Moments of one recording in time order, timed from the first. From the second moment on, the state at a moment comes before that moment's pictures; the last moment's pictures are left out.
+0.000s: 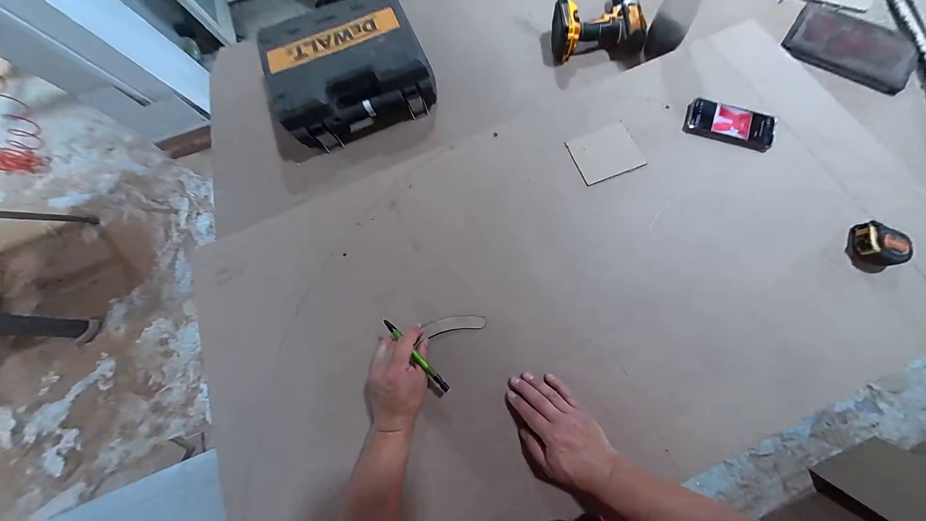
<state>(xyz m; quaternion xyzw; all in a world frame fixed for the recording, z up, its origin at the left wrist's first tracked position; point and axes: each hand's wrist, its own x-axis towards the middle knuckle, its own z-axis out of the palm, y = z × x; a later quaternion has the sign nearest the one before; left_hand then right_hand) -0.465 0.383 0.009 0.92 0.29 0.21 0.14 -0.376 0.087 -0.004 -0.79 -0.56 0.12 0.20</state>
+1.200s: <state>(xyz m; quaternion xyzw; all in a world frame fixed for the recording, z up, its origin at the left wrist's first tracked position) -0.467 0.380 -0.006 0.89 0.34 0.26 0.15 -0.361 0.208 -0.005 -0.81 -0.56 0.09 0.15</state>
